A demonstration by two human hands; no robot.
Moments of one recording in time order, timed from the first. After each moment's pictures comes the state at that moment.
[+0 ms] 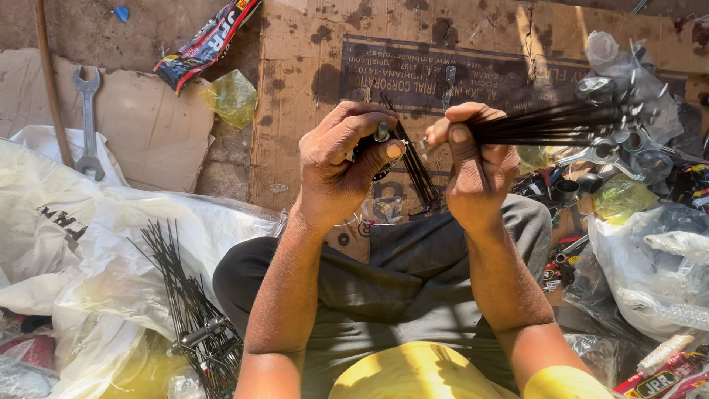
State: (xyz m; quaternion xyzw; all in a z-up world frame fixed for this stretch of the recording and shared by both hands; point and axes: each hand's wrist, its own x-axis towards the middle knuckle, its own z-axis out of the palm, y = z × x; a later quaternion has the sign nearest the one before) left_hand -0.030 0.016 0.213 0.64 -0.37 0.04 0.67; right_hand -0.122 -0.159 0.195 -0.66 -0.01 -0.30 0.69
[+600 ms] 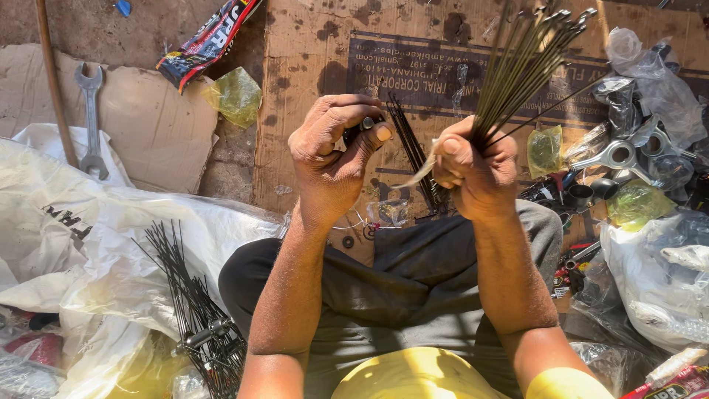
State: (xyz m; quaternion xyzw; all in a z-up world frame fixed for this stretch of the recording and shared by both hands) left_hand -0.016 0.009 0.199 0.65 -0.27 0.05 0.70; right_hand -0.118 -0.193 0.160 -0.53 0.05 -0.12 0.84
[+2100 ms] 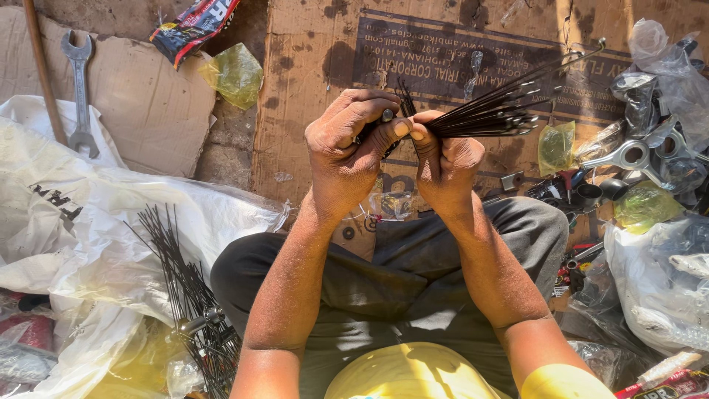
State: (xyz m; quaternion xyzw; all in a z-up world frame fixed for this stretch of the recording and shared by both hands) left_hand -0.015 0.001 0.173 0.64 -0.27 0.03 0.72; right_hand -0.088 -0.153 0.132 -0.84 -0.01 -0.29 0.46
